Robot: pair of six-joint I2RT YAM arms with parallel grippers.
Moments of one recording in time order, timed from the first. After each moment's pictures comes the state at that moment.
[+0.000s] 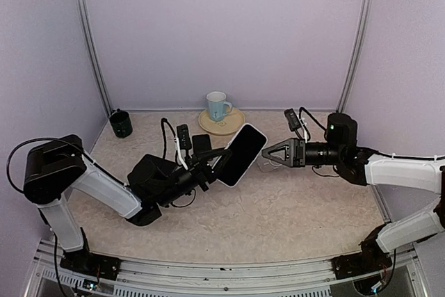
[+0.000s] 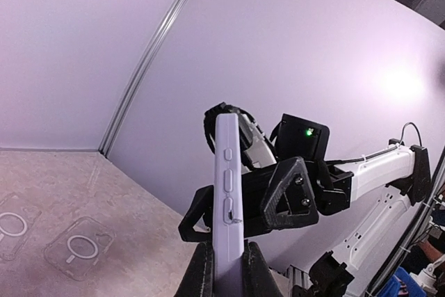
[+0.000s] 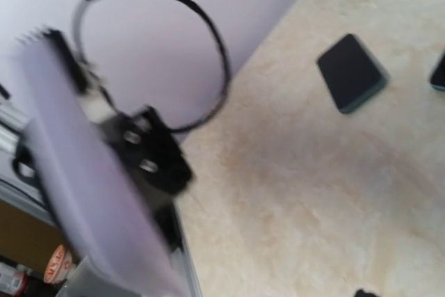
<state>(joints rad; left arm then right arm) -1.03 1.76 0.62 1.51 0.06 -0.52 0.57 1.27 0.66 0.41 -0.81 0.65</state>
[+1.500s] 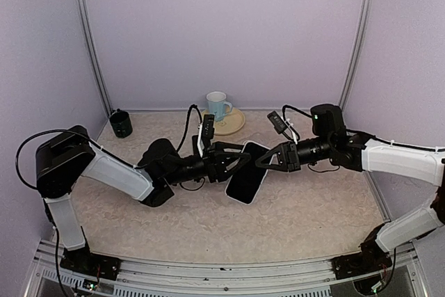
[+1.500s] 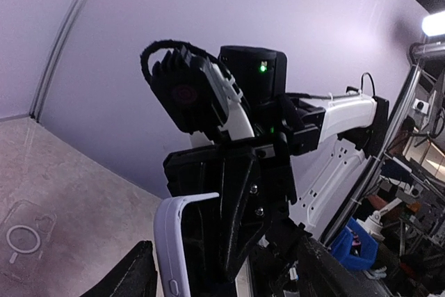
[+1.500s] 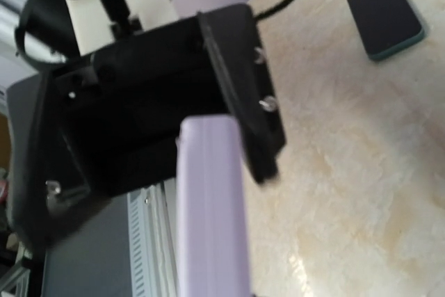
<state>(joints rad) -0.95 1.86 0.81 1.39 0.42 -0.63 0.63 1.32 0.85 0.04 -0.88 0.36</state>
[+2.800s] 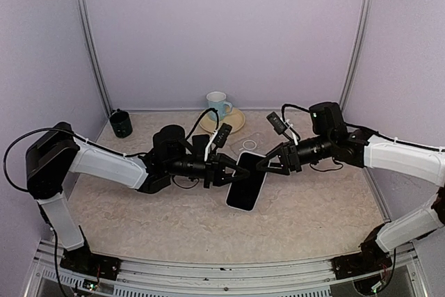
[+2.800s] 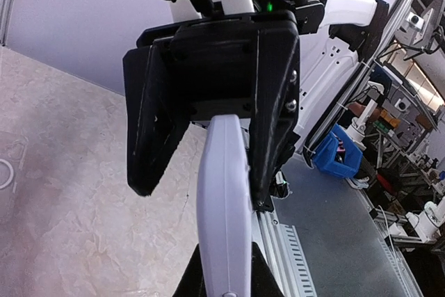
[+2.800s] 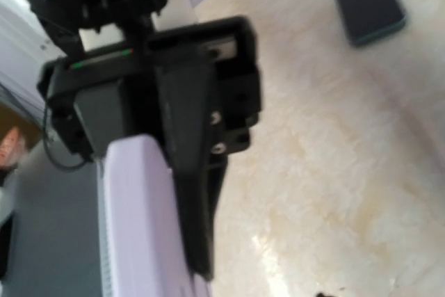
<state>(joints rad) -0.89 1.79 0.92 0.82 0.79 -0.42 0.64 1.32 0.91 -0.14 -0.85 0.21</state>
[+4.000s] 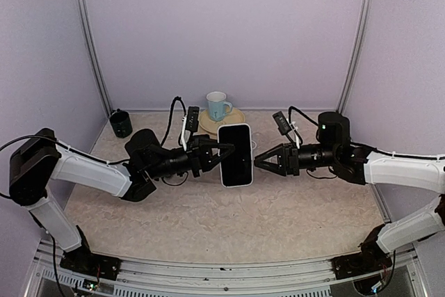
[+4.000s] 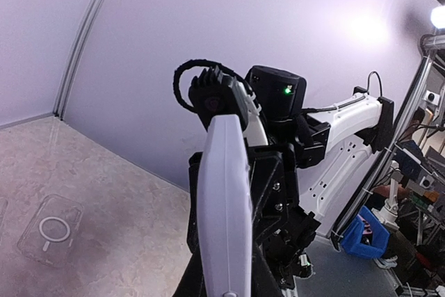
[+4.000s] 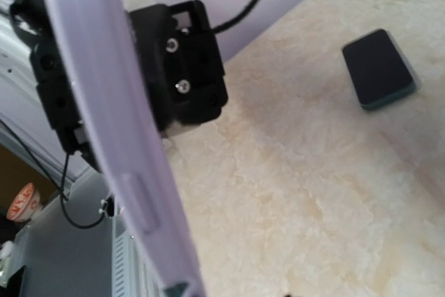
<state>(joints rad) -0.89 1.64 0.74 1.13 0.48 -0.55 0.67 1.26 0.72 0.27 -0.78 0.42</state>
